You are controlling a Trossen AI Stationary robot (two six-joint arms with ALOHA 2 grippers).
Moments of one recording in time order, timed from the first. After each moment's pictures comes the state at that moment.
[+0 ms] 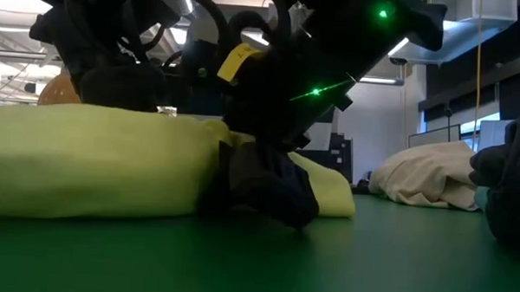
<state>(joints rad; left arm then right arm) -0.29 1.64 0.72 -0.17 -0.23 -0.77 0.41 2.27 1.53 -0.28 0.71 -0.19</state>
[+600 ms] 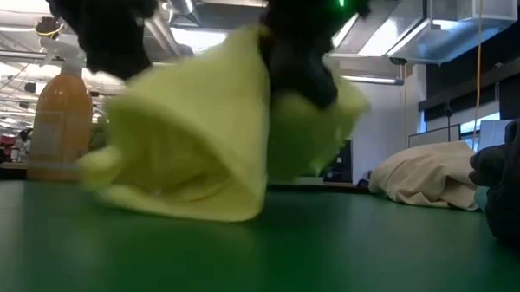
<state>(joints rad) -0.31 1.14 0.72 -0.51 -0.62 -0.73 0.40 2.04 1.52 -0.48 0.88 -0.25</state>
